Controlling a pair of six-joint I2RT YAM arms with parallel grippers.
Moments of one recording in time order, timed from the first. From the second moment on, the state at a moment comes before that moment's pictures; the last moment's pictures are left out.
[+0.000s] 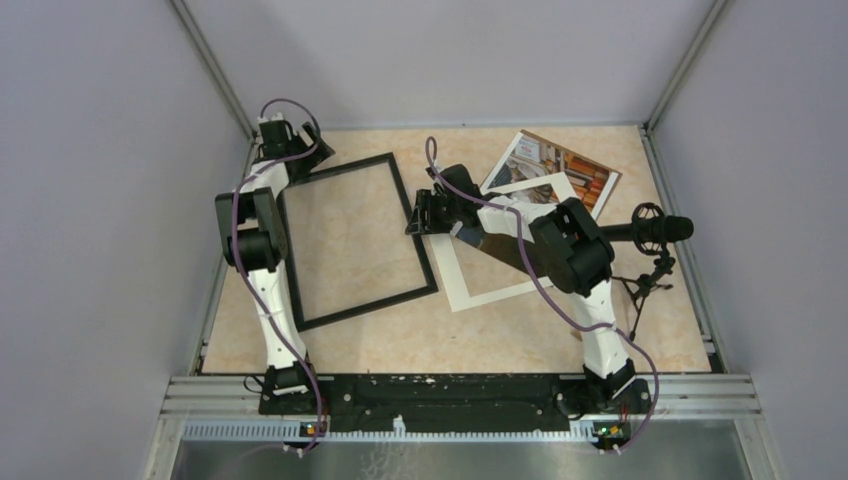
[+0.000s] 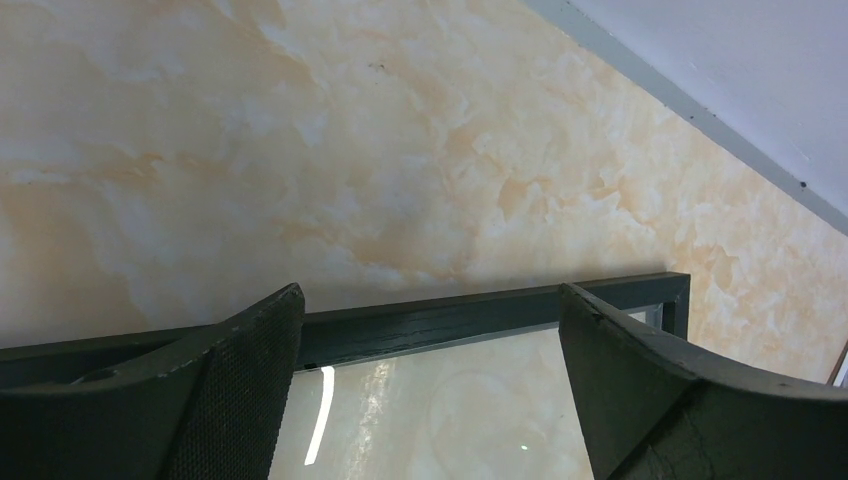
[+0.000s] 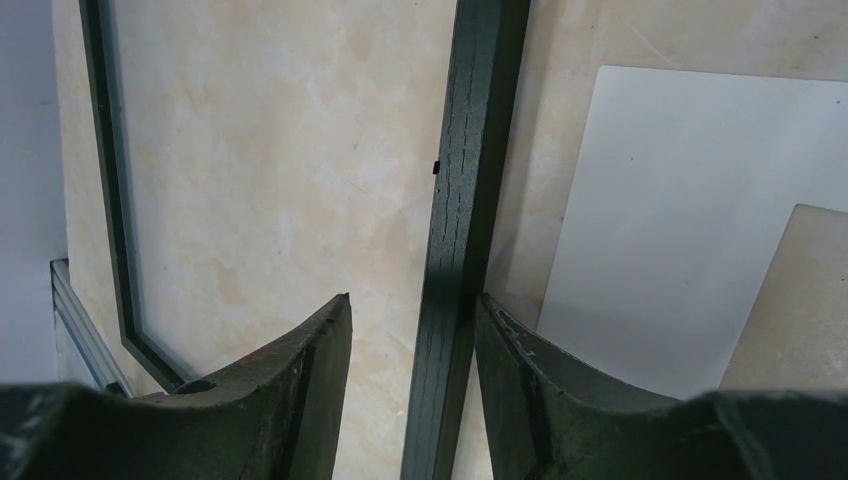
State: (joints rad) left arm 0.16 2.30 1.78 -0.09 0.25 -0.50; right arm 0.64 2.19 1.50 -0.01 -0.37 0.57
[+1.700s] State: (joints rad) left arm 0.18 2.16 1.61 -0.13 0.29 -0.48; right arm 0.64 2.23 1.57 -0.07 -0.37 0.57
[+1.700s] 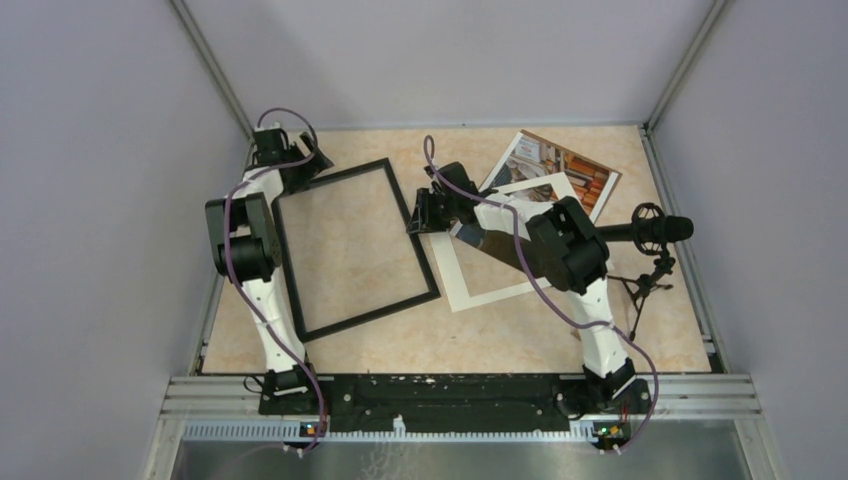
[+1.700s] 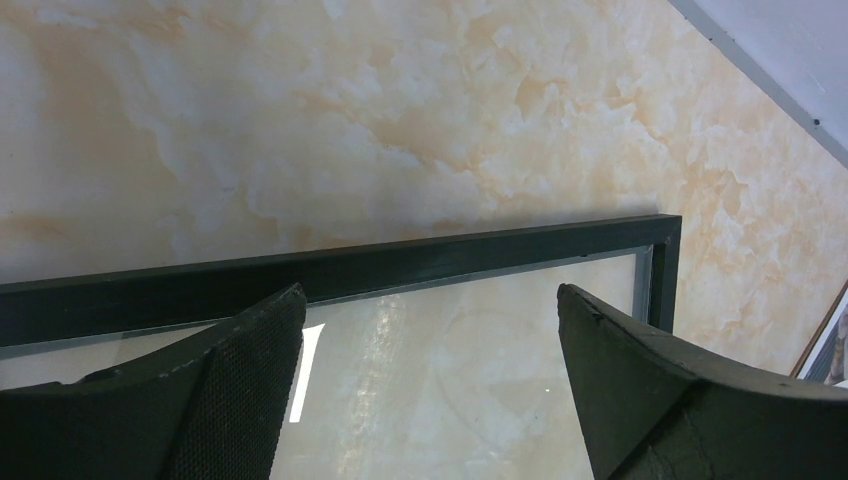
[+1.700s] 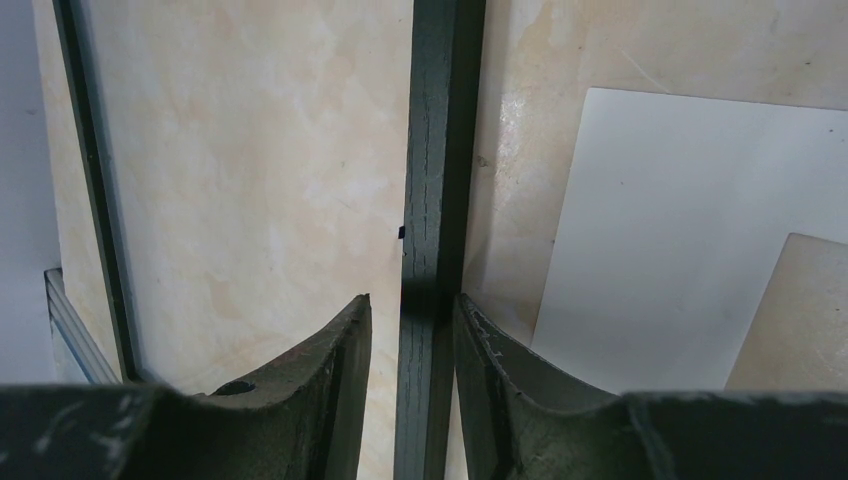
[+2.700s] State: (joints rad) left arm 0.19 2.15 1.66 -0.45 0.24 -0.57; right arm 0.64 2.25 1.58 -0.07 -0.37 0.57
